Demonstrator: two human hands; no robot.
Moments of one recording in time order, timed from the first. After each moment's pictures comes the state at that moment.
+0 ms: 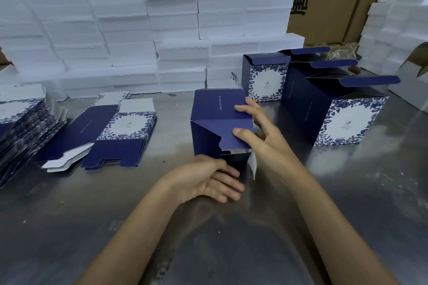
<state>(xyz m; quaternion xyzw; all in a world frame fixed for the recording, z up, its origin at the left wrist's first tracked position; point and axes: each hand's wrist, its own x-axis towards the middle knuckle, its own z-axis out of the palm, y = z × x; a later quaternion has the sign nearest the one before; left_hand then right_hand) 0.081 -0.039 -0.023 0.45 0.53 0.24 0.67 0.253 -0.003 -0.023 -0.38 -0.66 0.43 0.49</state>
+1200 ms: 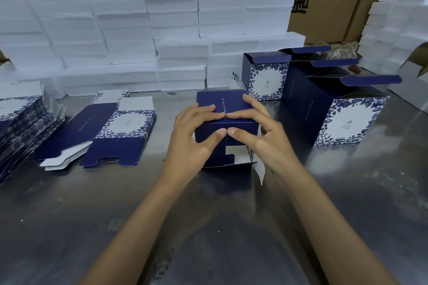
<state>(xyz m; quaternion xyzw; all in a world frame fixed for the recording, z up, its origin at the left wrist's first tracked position) 0.073 -0.027 -0.021 0.67 0.50 0.54 0.13 0.246 -0.008 -0.014 -0.38 -0.65 0.40 0.52</state>
